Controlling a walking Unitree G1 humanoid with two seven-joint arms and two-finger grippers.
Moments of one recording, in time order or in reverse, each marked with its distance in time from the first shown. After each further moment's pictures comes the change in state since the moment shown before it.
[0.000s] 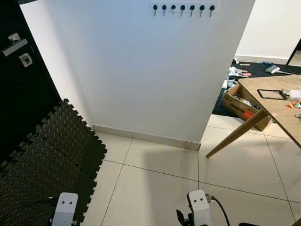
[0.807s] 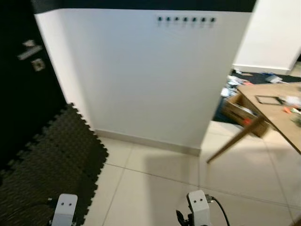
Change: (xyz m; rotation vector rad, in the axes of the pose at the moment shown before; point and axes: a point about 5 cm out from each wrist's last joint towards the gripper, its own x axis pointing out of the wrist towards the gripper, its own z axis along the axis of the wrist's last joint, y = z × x) left arm 0.000 0.000 0.000 -0.001 0.001 0.001; right arm -0.001 0.001 -0.003 0.001 0.008 -0.001
